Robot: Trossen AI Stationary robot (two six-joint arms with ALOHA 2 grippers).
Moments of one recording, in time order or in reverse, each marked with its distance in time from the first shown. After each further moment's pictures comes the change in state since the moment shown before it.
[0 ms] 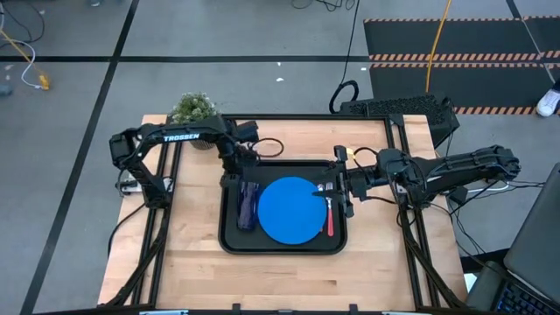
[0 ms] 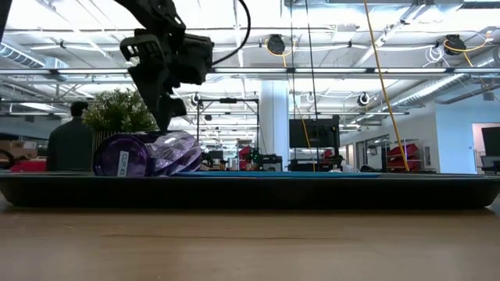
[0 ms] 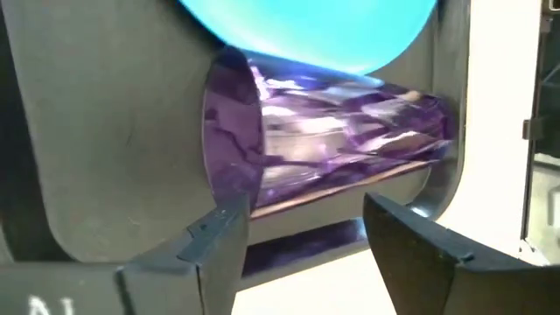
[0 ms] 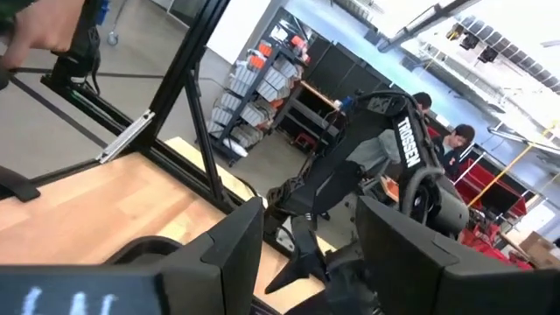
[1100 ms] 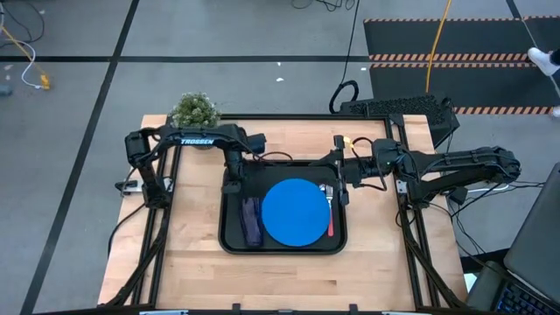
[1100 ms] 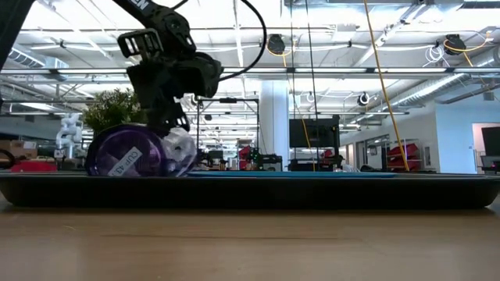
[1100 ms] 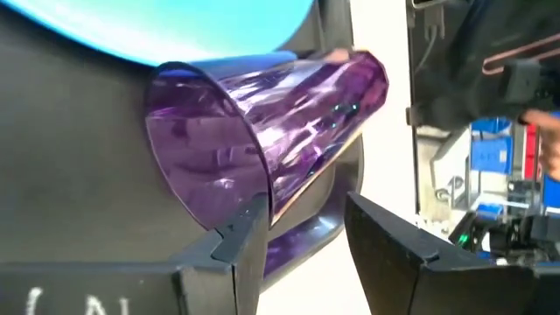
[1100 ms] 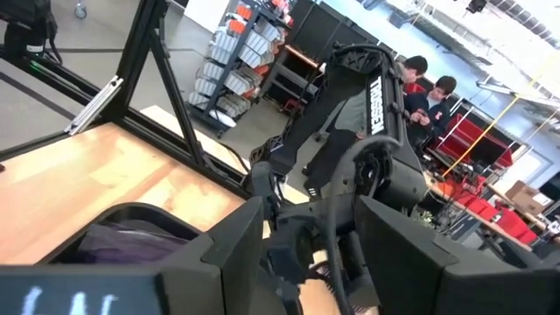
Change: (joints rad) left arm -0.051 0.131 0.000 -0.046 0.293 0.098; right arm -0.100 0.000 -0.001 -0.065 -0.004 0.032
